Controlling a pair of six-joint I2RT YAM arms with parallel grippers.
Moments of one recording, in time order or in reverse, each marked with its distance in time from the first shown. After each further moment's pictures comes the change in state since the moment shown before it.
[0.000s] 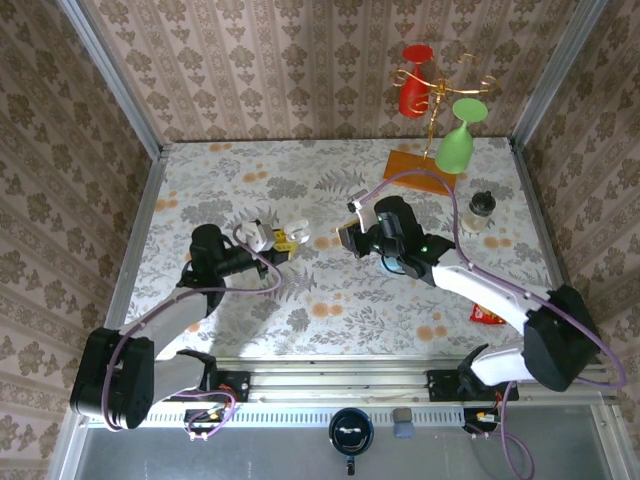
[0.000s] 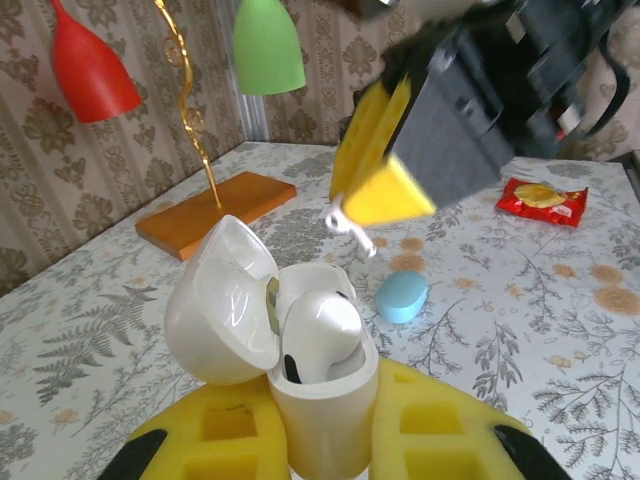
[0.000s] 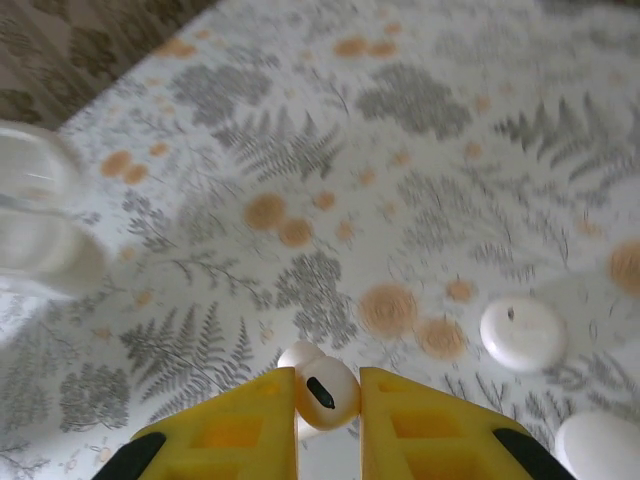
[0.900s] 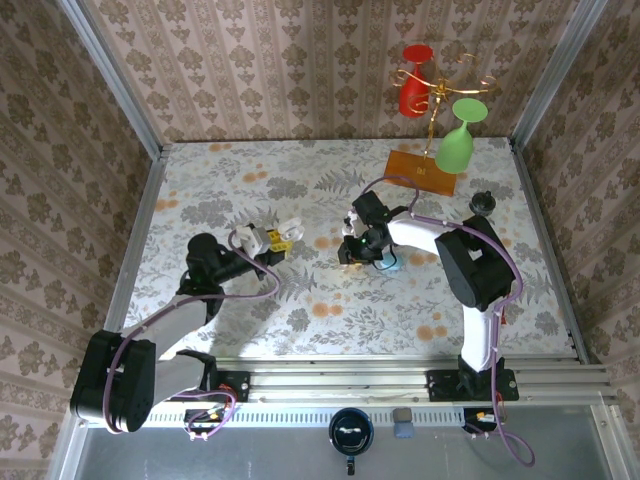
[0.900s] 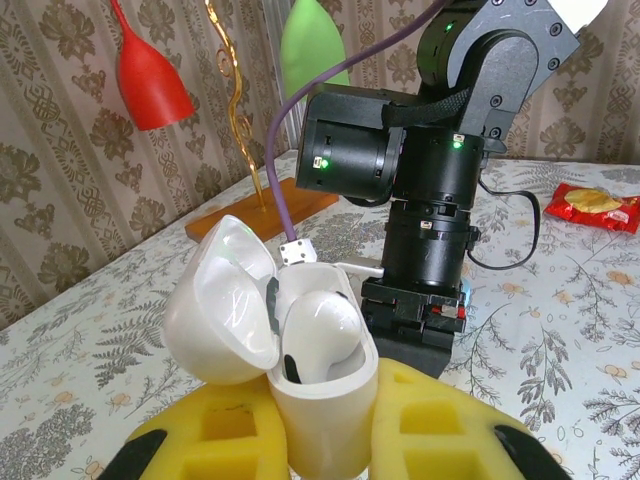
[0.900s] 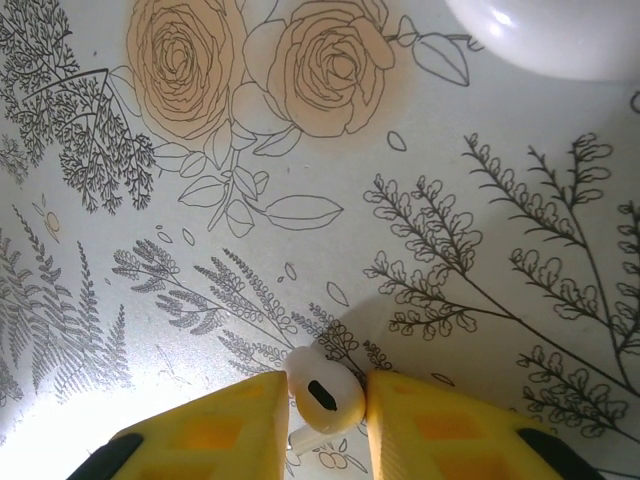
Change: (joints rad) left arm 0.013 -0.025 -0.085 0.142 -0.090 -0.024; right arm -0.139 0.623 0.315 -0.405 -0.285 0.271
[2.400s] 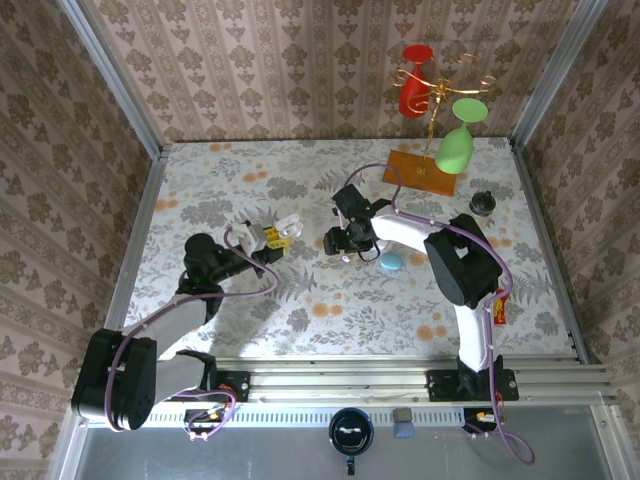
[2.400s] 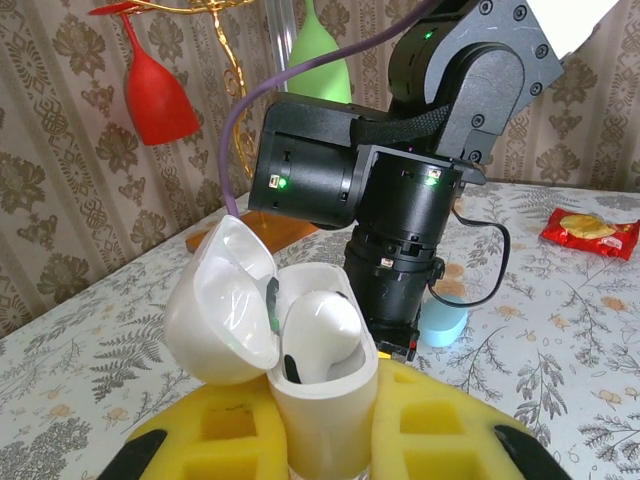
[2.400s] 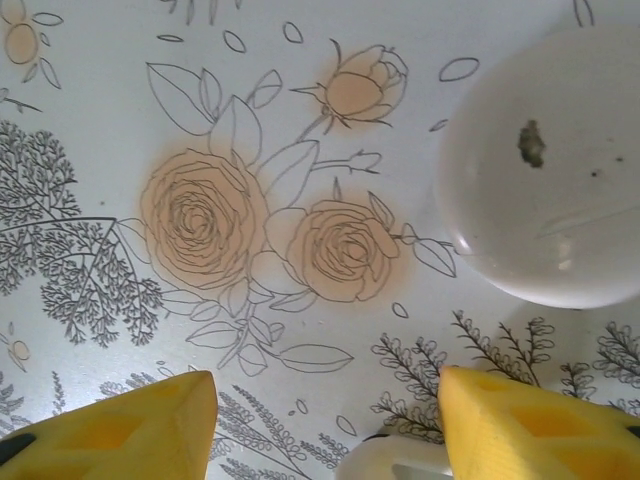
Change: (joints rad) left arm 0.018 0.011 0.000 0.063 0.022 -0.067; right arm 0.077 0.067 0.169 -0.065 0.267 0.009
